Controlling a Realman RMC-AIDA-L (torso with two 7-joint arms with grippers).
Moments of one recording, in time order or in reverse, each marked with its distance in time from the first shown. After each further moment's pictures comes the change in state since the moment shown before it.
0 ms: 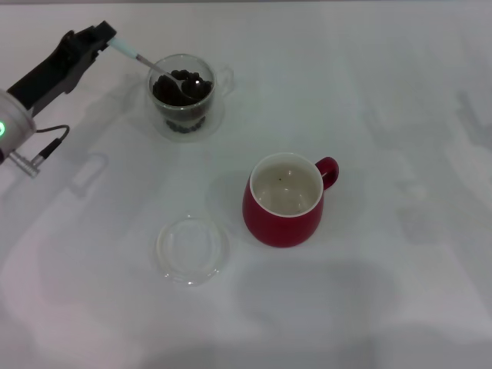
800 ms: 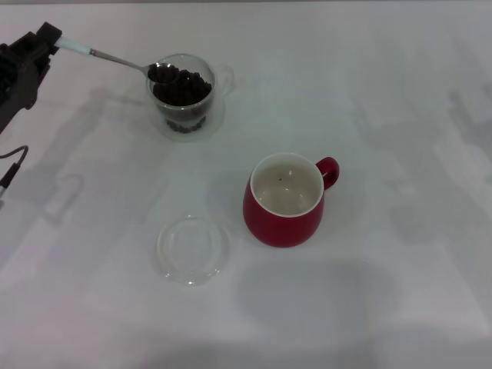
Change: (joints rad) left arm 0.143 -0.005 -0.015 -0.005 -0.145 0.225 -0.027; right arm 0.000 0.002 -0.011 -0.021 -0.008 -0.008 0.000
